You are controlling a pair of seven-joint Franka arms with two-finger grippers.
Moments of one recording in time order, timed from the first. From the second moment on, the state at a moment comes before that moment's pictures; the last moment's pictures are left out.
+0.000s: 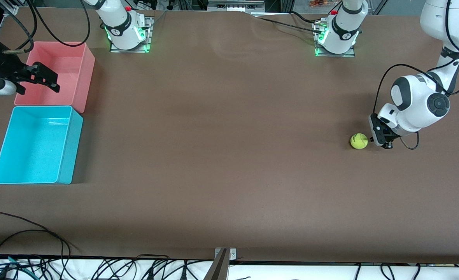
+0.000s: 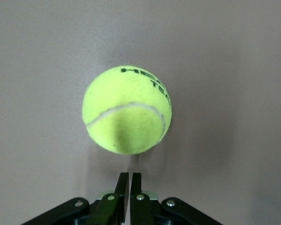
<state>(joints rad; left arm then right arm) 0.19 0.37 0.00 -2.26 -0.01 2.61 1.61 0.10 -0.06 -0.05 -1.69 0.00 1.64 -0.04</state>
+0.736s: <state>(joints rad) 0.08 0.43 -0.17 -2.20 -0.12 2.65 1.30 0.10 -0.06 -0.05 -1.69 0.00 1.64 -0.04</state>
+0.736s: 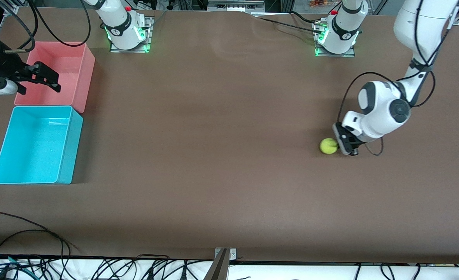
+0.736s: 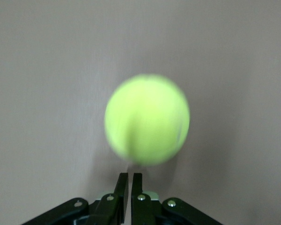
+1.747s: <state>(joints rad) 0.14 0.29 -0.09 -2.19 -0.12 2.51 1.28 0.11 0.08 -0.04 -1.69 0.00 1.79 -0.04</state>
